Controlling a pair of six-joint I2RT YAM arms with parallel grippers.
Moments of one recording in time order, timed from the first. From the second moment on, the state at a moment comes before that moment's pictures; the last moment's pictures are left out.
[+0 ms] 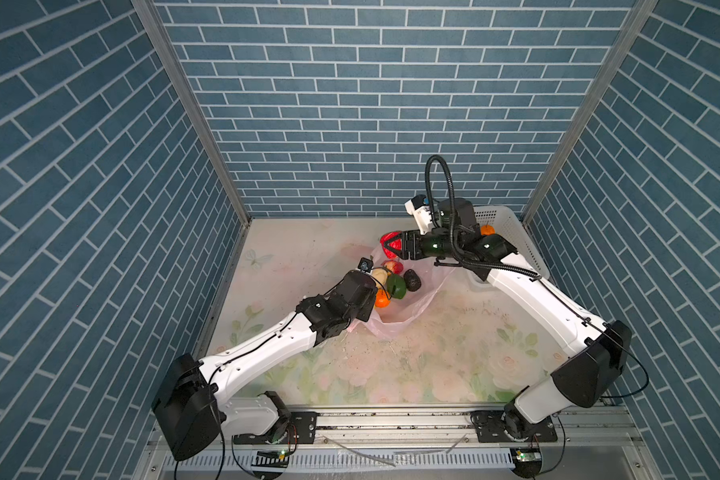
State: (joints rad) left arm -0.82 1.28 0.96 -0.47 -0.36 -0.26; right arm 0.64 1.57 1.59 -0.53 -0.42 0.39
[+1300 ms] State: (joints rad) left arm -0.85 1.25 0.91 -0.53 -0.32 -0.29; right arm 0.00 1.76 1.30 -0.33 -0.14 0.47
